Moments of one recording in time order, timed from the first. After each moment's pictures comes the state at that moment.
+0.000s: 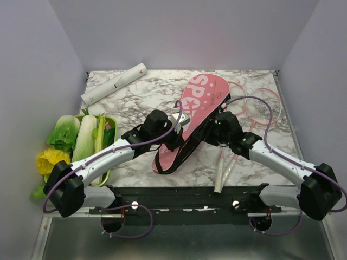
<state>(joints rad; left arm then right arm) -0.77 1.26 0.87 -0.16 0.37 -0.07 0.65 1.24 0.78 -0.18 -0.02 0.87</state>
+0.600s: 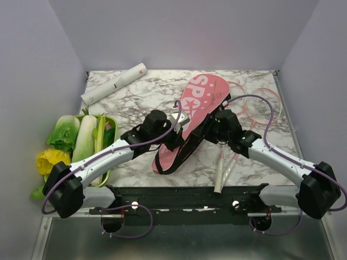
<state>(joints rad) -0.77 1.25 0.87 -0.16 0.38 -0.08 0.66 1.23 0.79 -0.20 0.02 0.91</state>
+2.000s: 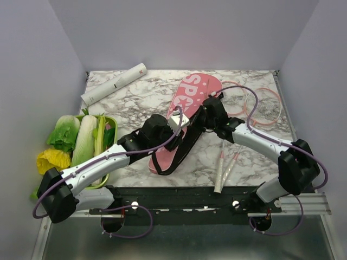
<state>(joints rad) -0.83 1.17 0.85 -0.18 0.14 0.01 0.66 1.51 1.01 -0.10 -0.04 1.02</state>
